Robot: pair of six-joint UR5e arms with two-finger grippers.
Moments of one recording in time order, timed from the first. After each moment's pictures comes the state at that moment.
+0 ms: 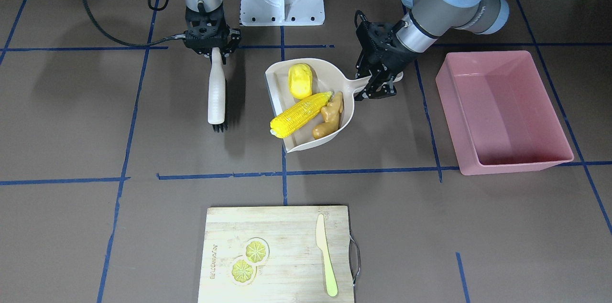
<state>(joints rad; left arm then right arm) -0.72 -1.93 -1.79 -2.22 -2.11 0.03 0.37 -1.20 2.06 -1.67 1.71 1.25</state>
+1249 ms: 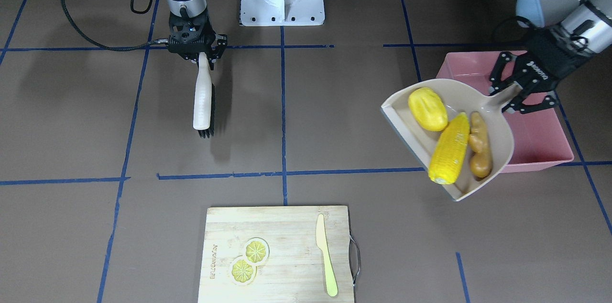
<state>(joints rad) -1.17 -1.72 -1.76 -2.29 -2.39 0.06 0.39 -1.24 2.06 -1.63 1.69 1.25</state>
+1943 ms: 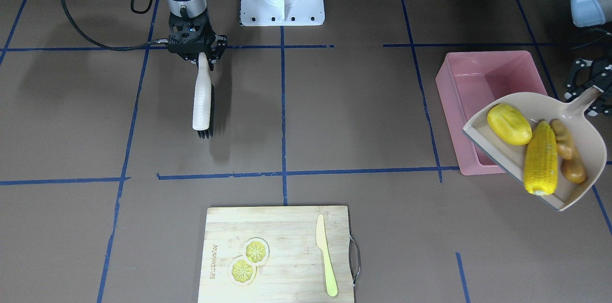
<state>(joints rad) -1.34 -1.58 -1.68 -2.29 -2.39 0.25 0.38 -1.25 2.06 -1.63 1.69 1.26</state>
